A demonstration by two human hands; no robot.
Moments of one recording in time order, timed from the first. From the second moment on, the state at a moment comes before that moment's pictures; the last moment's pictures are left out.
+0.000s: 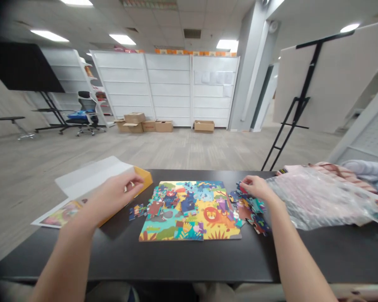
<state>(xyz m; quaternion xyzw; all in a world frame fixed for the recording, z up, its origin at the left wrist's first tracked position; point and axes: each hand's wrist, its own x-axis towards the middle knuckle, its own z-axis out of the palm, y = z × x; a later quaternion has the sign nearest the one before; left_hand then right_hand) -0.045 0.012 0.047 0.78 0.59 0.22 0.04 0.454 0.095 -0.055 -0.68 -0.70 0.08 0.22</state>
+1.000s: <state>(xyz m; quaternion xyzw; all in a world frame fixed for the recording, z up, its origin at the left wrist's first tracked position) -0.035 -0.009 -0.051 0.80 0.58 0.14 0.04 0.246 0.016 -0.026 -0.66 -0.68 0.09 0.31</state>
